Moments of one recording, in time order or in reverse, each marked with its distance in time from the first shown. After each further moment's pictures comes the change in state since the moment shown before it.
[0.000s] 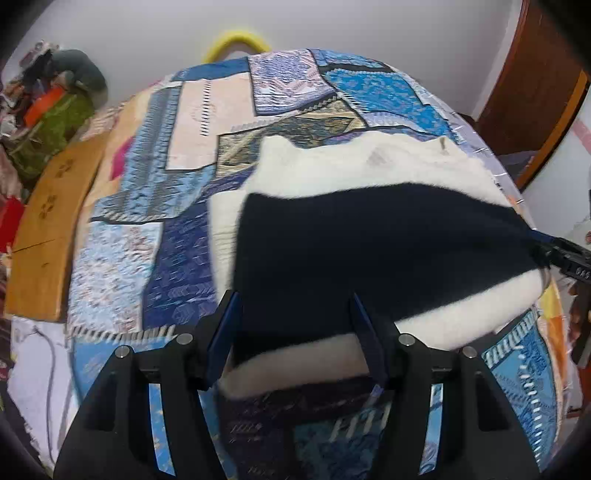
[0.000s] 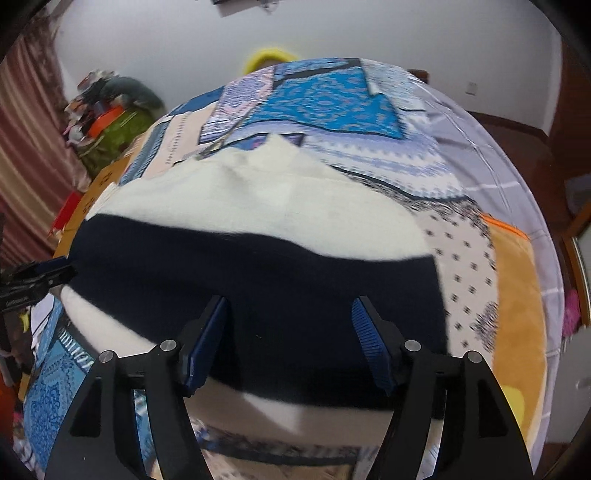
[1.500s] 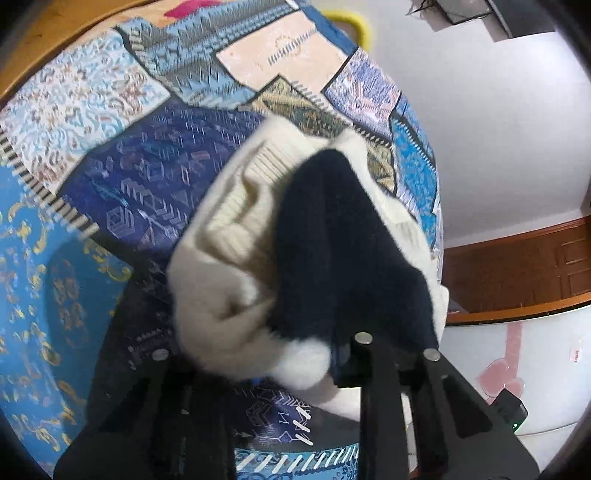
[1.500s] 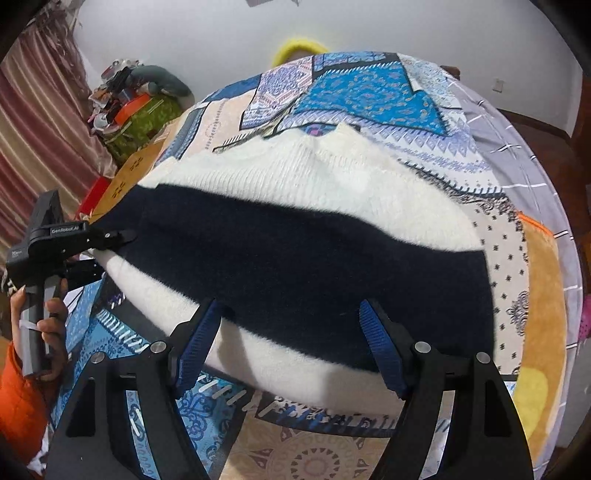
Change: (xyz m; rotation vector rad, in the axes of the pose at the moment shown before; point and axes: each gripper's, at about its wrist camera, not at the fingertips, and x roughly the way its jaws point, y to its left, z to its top) left arm 0.033 0.054 -0.009 -0.756 0.051 -0.401; right arm -0.006 0.040 -0.003 -0.039 0.037 0.091
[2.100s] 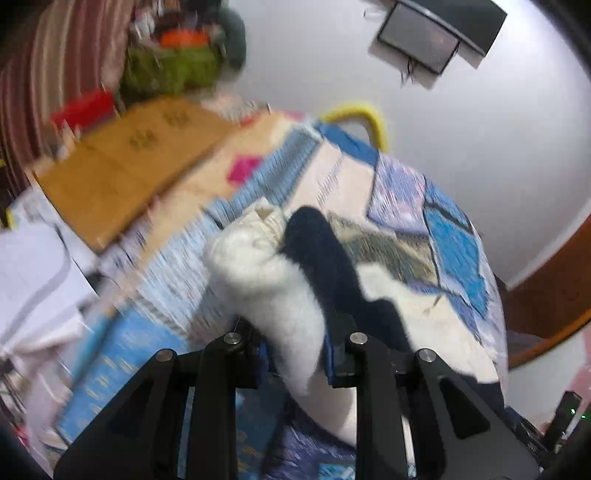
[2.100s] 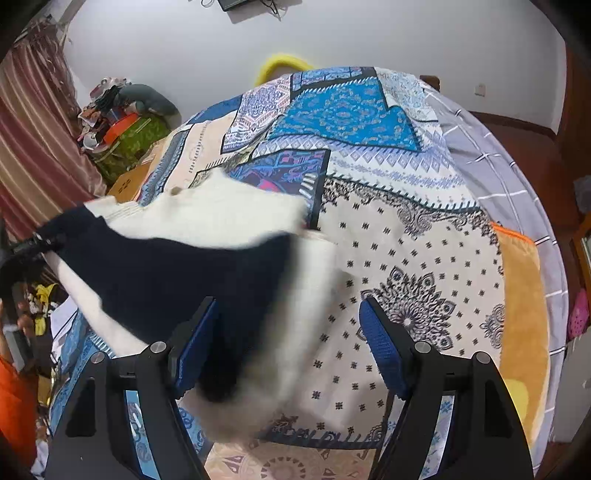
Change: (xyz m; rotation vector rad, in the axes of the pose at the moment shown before) left arm -0.127 -0.003 0.025 0.217 -0.436 0.300; right arm -0.011 -0.020 0.011 0.035 -0.043 -0.024
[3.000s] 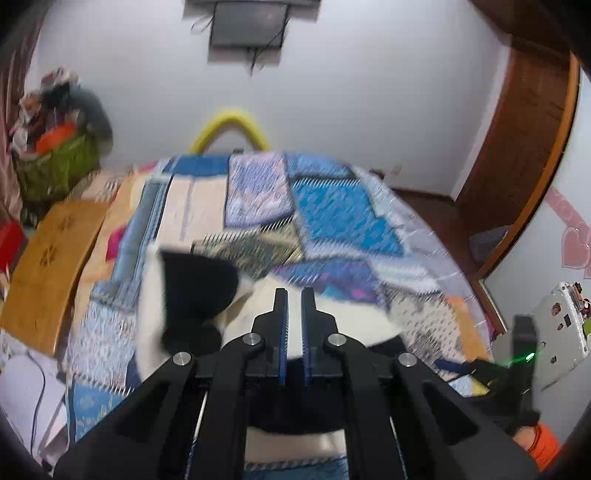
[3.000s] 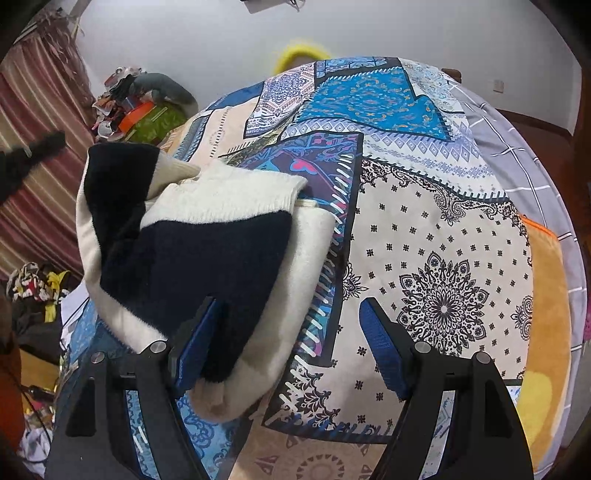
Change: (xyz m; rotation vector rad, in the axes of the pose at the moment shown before) left arm -0.025 -0.180 -0.028 0.472 0.035 -0.206; right arm 0.010 0.020 -0.011 -0.021 0.026 0.053
